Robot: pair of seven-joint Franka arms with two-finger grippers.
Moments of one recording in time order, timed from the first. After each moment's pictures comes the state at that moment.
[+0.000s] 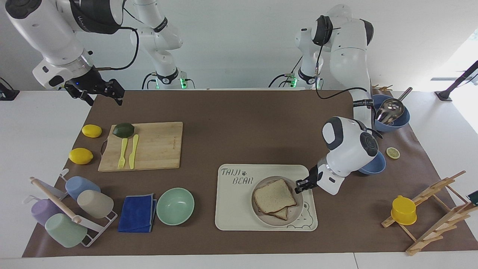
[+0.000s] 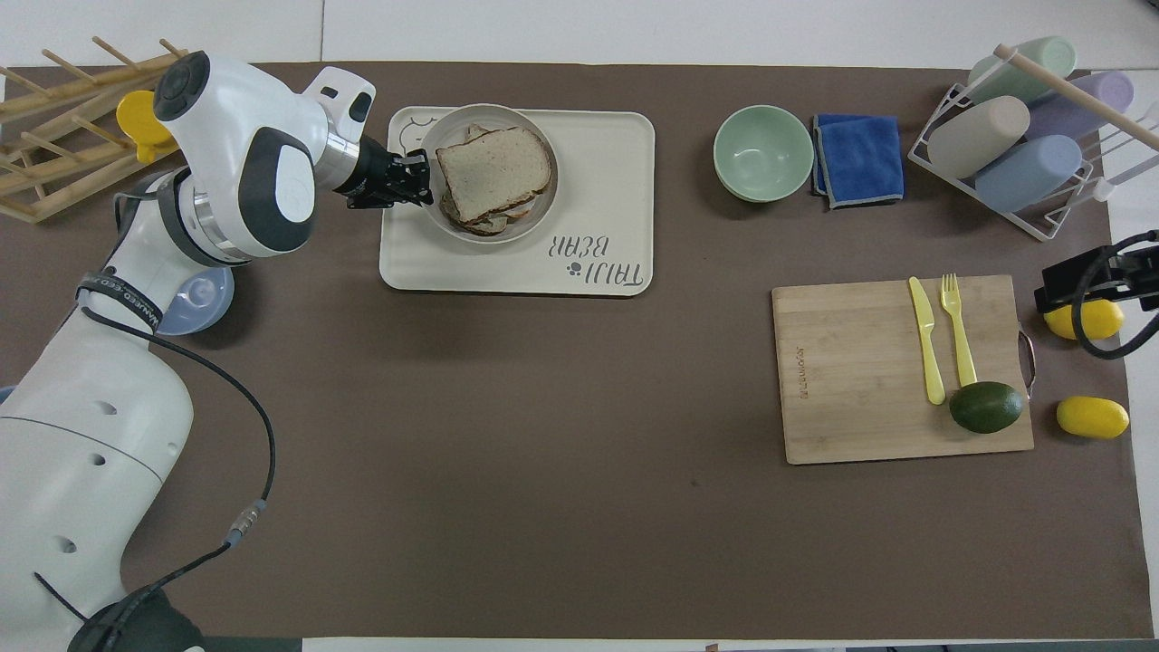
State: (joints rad) left arm -0.22 0.66 -0.05 -1.42 -0.42 2.14 -0.24; right arm 0.03 0.02 -0.12 -1.59 -0.02 1.48 -0.08
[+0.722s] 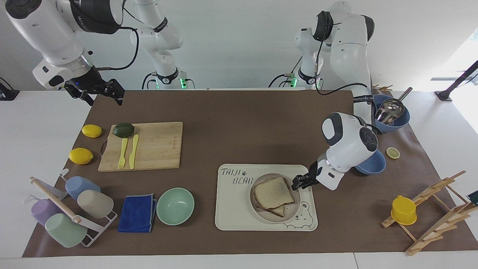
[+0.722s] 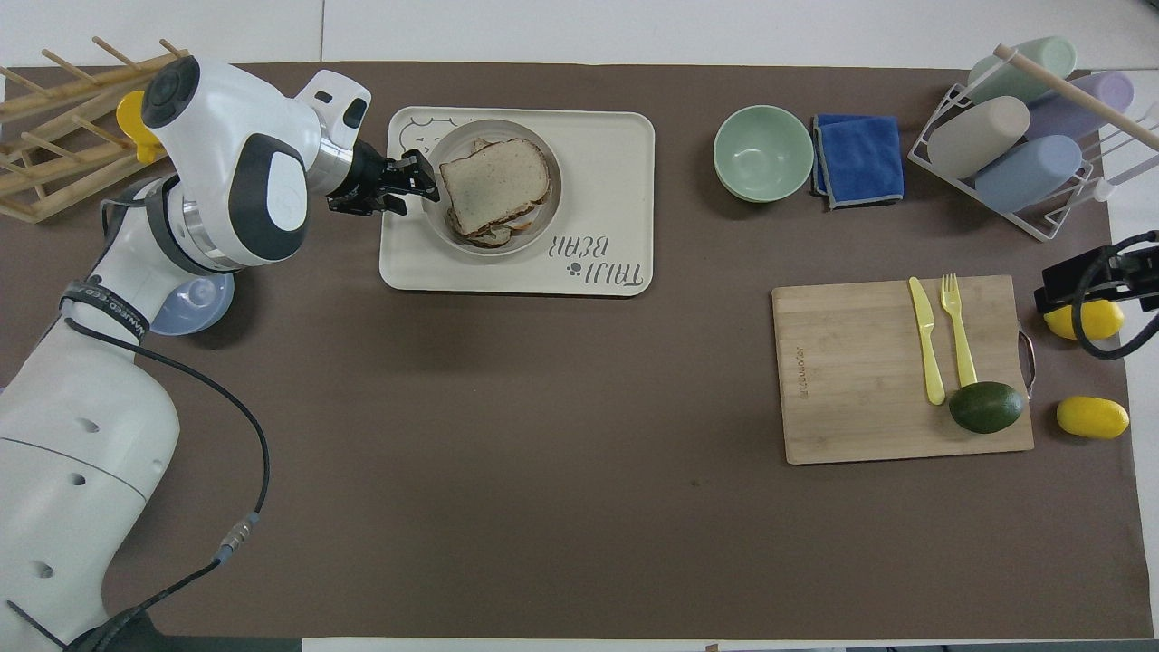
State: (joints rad) left arm -0.22 0.60 -0.04 -1.47 -0.41 2.15 -0.21; right arm 0.03 0.02 -0.12 -1.59 -0.02 1.48 -0.08
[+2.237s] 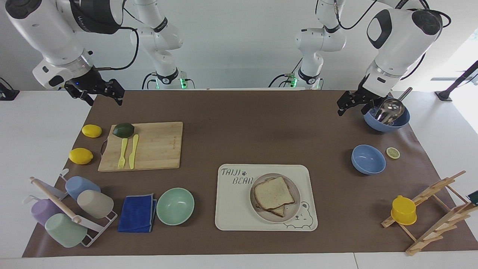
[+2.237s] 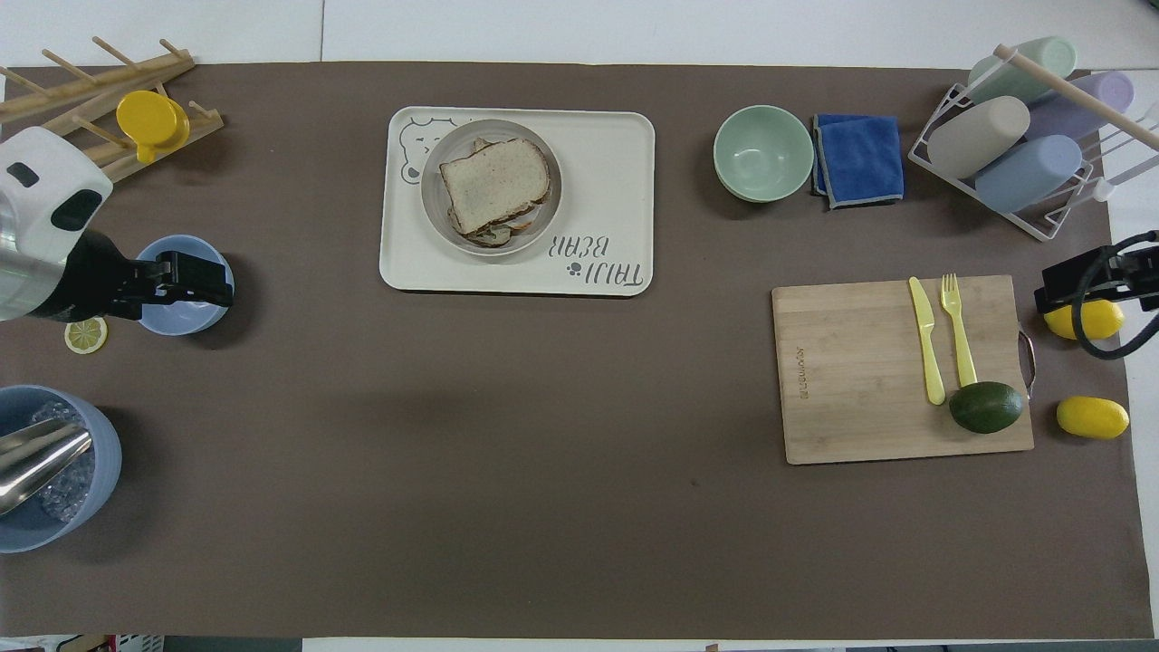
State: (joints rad) left arm -0.11 -0.07 -0.01 -1.82 -0.09 1.75 -0.13; right arm 0.03 0.02 -0.12 -1.59 -0.02 1.48 -0.08
